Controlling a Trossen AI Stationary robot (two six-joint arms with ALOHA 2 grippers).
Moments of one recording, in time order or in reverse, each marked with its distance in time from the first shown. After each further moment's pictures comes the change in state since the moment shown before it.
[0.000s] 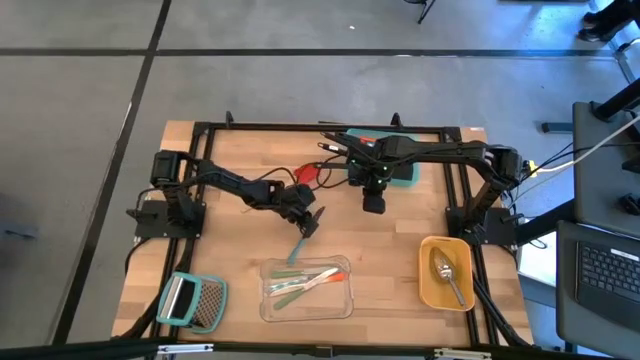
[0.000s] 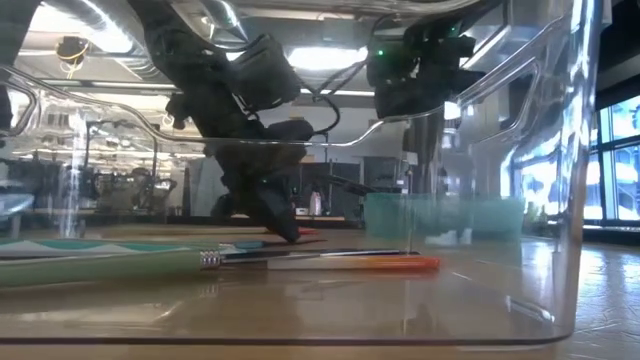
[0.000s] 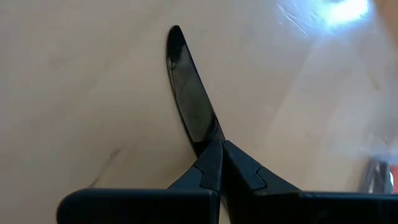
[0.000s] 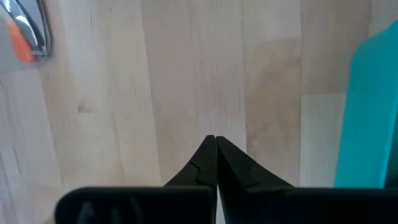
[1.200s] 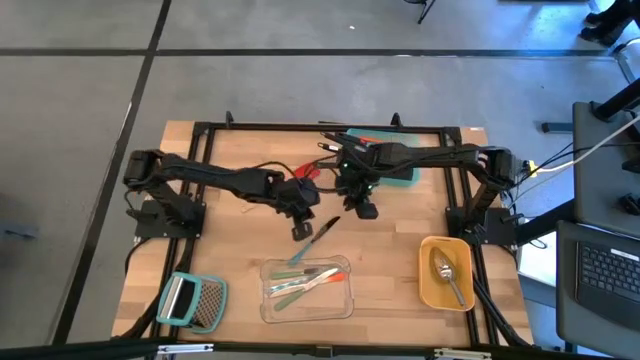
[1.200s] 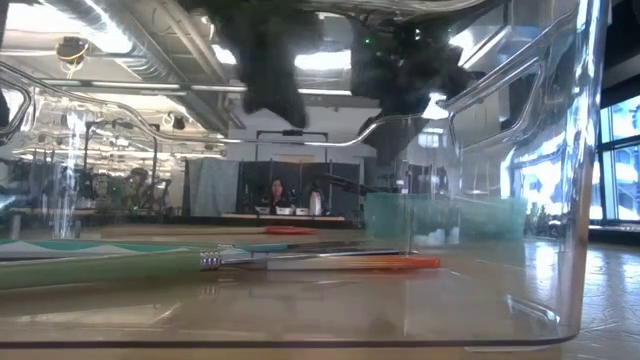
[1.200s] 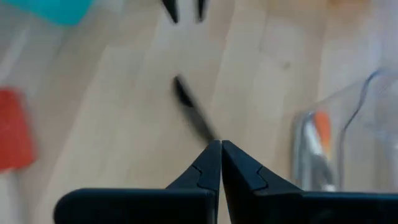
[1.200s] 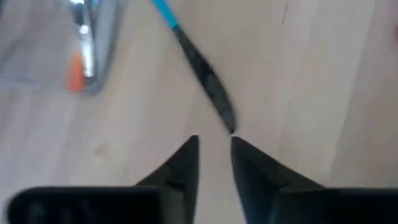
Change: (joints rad) left arm -0.089 -0.199 0.350 -0.550 -0.116 0.387; right arm 0.052 0.037 0.001 0.250 -0.168 -0.228
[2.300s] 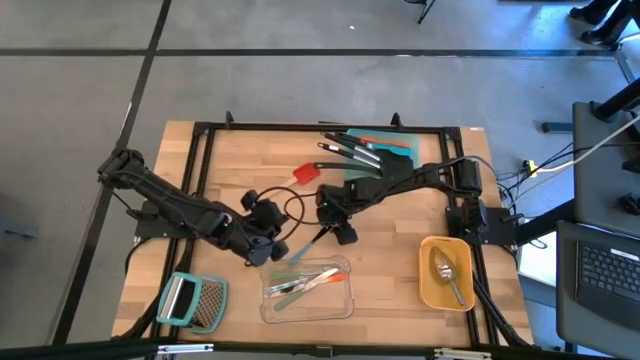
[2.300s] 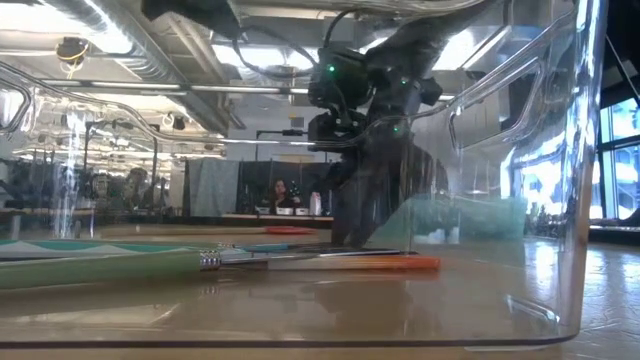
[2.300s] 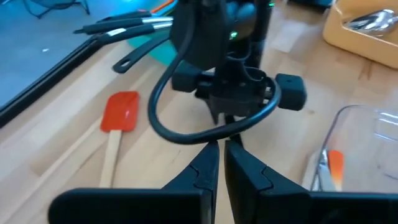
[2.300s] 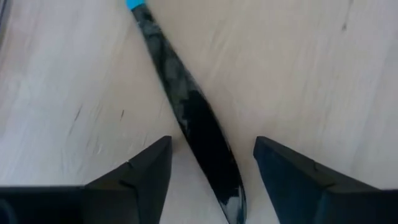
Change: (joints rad) left arm -0.454 -0.212 -0.001 -0.283 -0.767 -0.496; right arm 0.198 0.302 0.005 0.274 0.287 0.052
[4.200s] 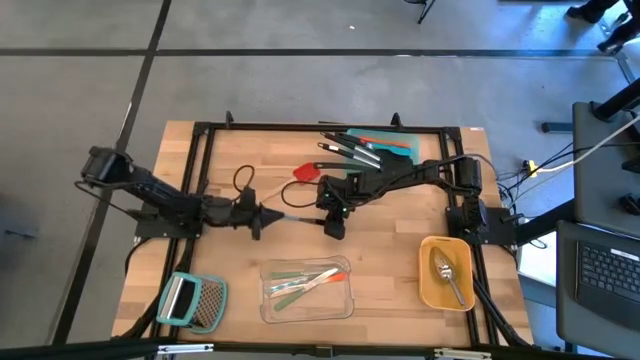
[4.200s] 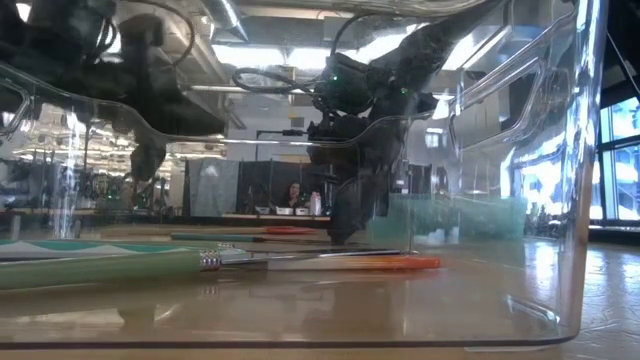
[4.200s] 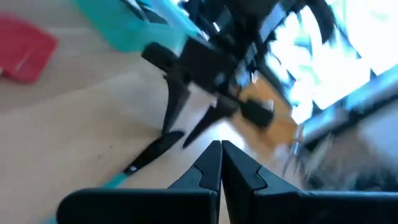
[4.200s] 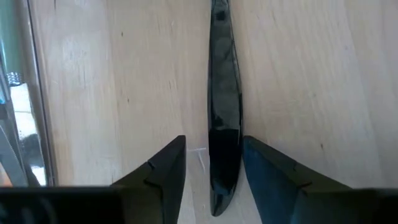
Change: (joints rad) left arm 0.260 -0.183 -1.078 1.718 0.398 -0.021; right arm -0.028 -0.012 -0.045 0.111 -0.171 0.548
